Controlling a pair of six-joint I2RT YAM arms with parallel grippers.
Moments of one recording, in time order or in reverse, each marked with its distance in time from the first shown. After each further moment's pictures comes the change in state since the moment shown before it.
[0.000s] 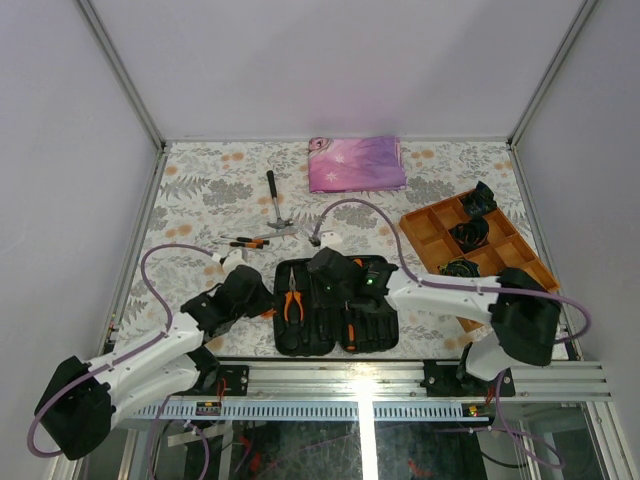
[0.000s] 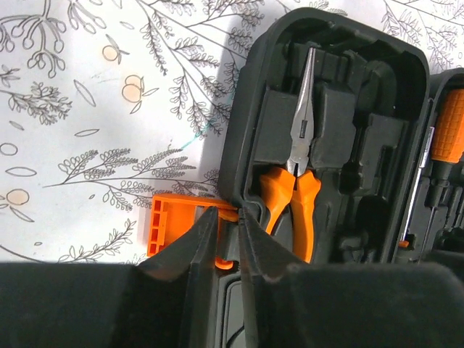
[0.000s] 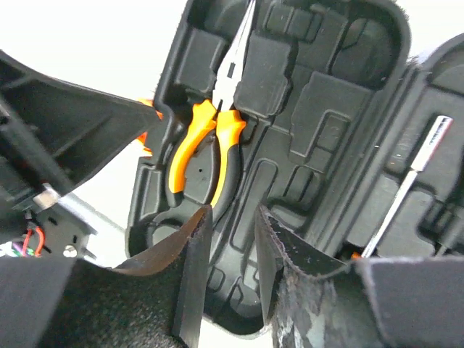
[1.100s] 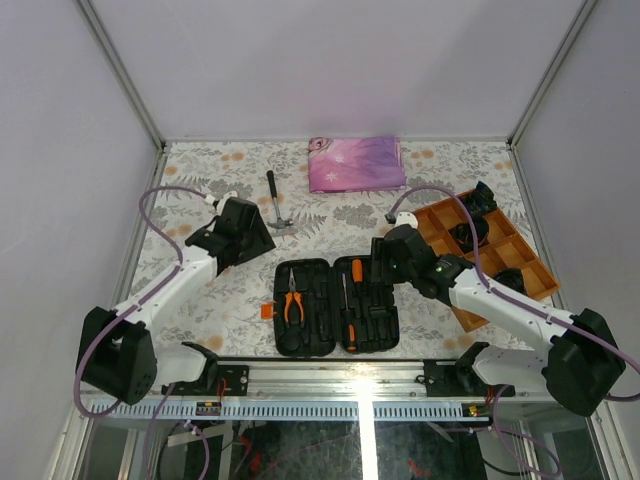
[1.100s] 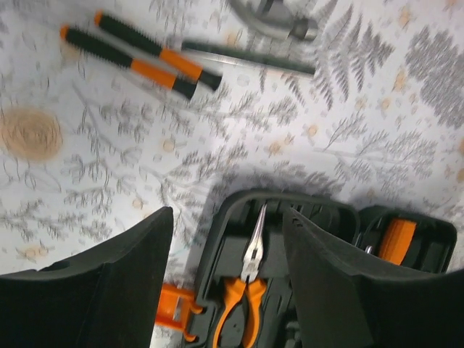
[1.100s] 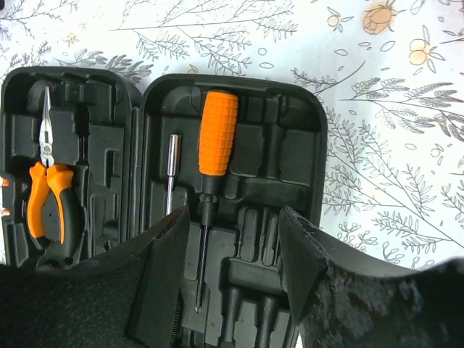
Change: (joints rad) left arm 0.298 0.368 0.489 -0.196 0.054 0.197; right arm -0.393 -0.423 -0.273 -0.087 -0.005 -0.155
